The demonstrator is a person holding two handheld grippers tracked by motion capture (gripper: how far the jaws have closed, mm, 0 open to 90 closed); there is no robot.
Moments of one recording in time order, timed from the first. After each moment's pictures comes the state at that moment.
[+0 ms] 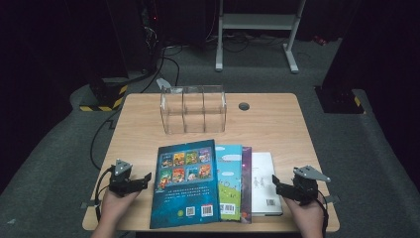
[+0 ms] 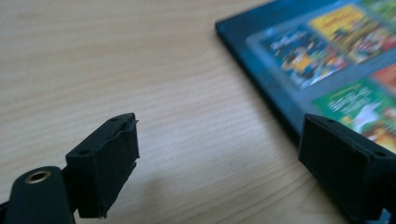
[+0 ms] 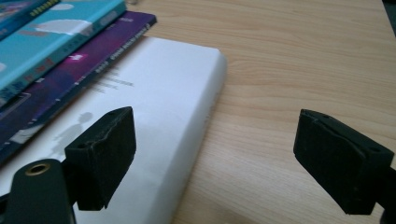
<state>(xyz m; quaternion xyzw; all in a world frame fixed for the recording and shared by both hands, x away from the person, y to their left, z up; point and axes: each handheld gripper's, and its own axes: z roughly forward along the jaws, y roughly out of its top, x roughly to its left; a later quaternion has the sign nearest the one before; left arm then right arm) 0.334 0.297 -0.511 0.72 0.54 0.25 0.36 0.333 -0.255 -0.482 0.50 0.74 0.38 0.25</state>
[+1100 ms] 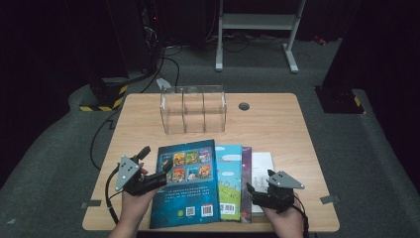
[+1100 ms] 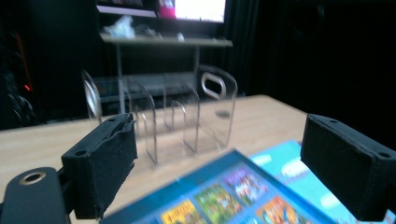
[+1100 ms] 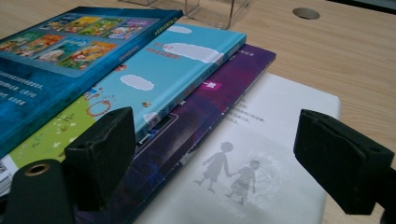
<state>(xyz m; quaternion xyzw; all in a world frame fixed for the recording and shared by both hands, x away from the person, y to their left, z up) 0.297 0.222 -0.423 0.61 0.40 0.34 0.59 0.308 -0.186 -0.467 0.41 0.77 0.42 0.24</state>
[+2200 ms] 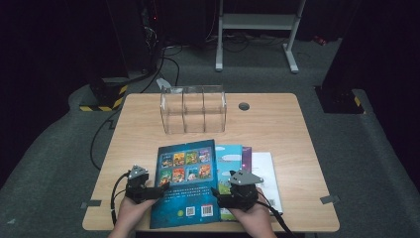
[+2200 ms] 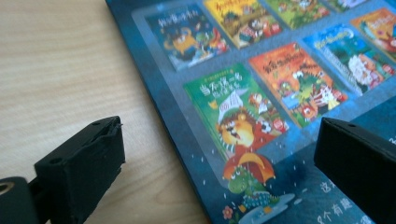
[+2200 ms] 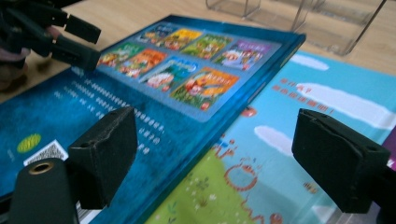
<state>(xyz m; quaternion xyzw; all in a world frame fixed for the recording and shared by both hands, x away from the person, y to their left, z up) 0.324 0.250 -0.518 0.73 0.54 0.14 0.39 0.312 -0.095 -0.466 0.34 0.82 0.43 0.17</state>
